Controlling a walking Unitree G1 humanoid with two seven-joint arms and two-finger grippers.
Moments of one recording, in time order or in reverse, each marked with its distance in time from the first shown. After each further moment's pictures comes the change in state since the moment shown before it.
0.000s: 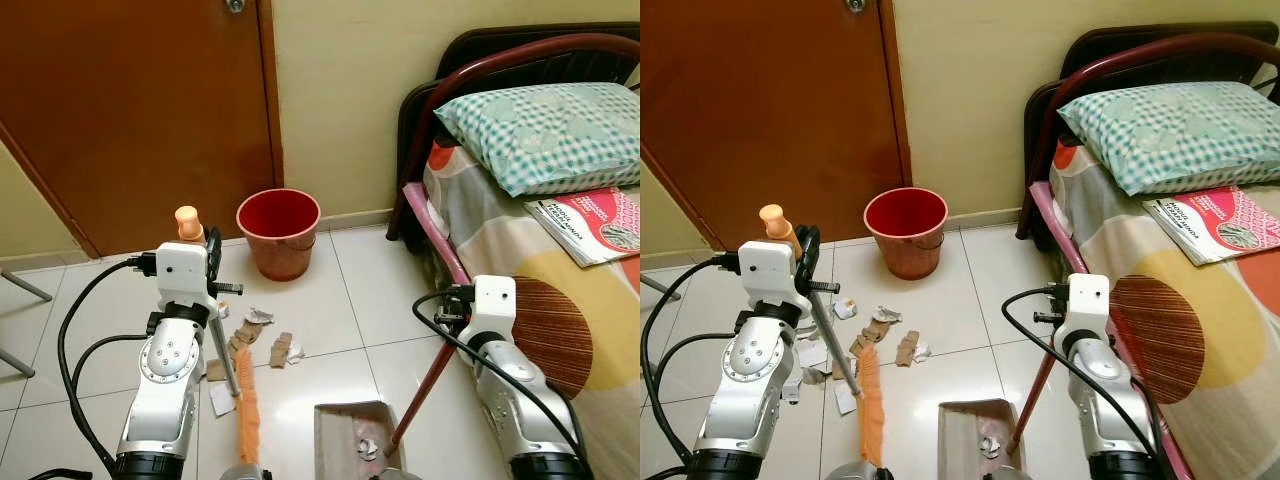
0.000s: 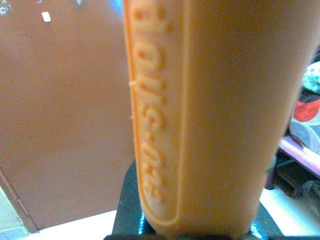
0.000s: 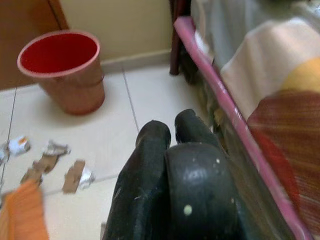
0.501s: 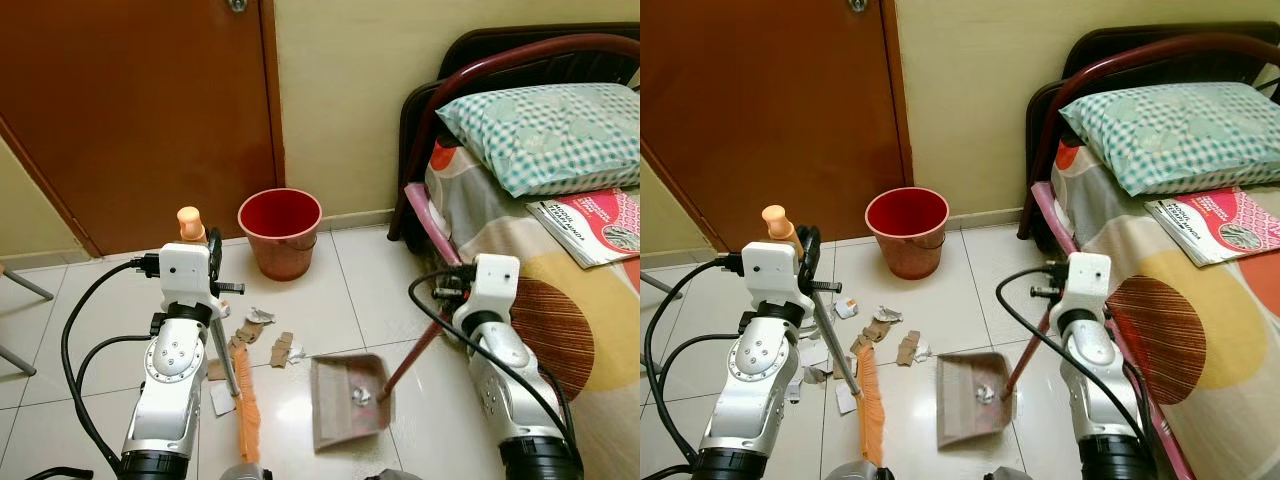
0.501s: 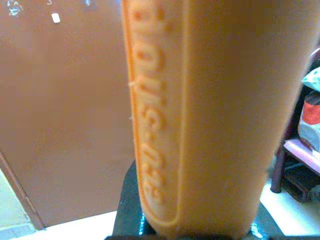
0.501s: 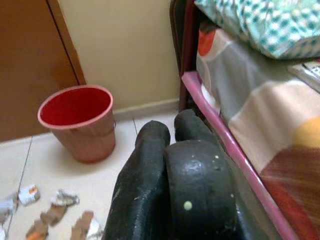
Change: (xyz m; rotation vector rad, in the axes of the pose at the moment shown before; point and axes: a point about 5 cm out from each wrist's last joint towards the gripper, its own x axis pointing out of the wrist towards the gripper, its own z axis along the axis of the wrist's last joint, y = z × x) left arm 0.001 -0.001 0.001 -0.003 -0.007 0.027; right arm 0.008 0.004 0.032 0.036 -0.198 0.038
